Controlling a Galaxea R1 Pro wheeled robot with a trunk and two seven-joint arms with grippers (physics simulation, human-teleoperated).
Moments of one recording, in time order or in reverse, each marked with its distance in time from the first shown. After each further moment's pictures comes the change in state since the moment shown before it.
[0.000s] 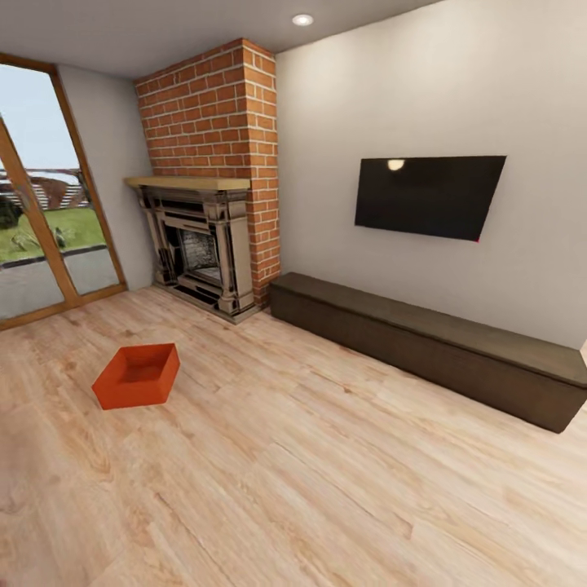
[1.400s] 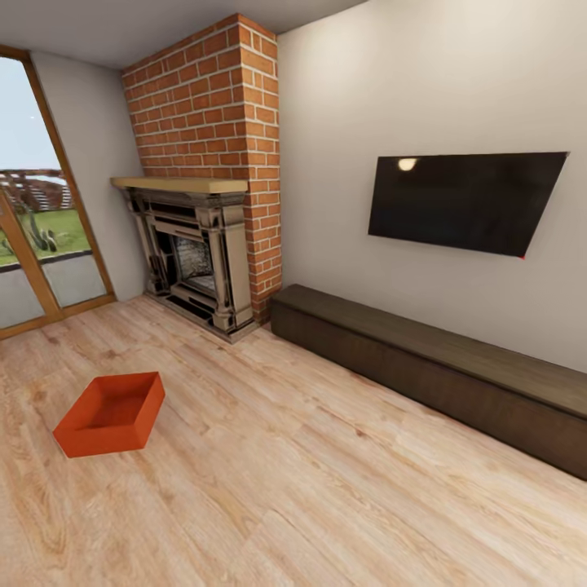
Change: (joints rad) left arm 0.000 0.000 0.000 0.000 0.000 0.000 0.000; right arm 0.000 0.000 0.001 0.000 0.000 0.001 0.000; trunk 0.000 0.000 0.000
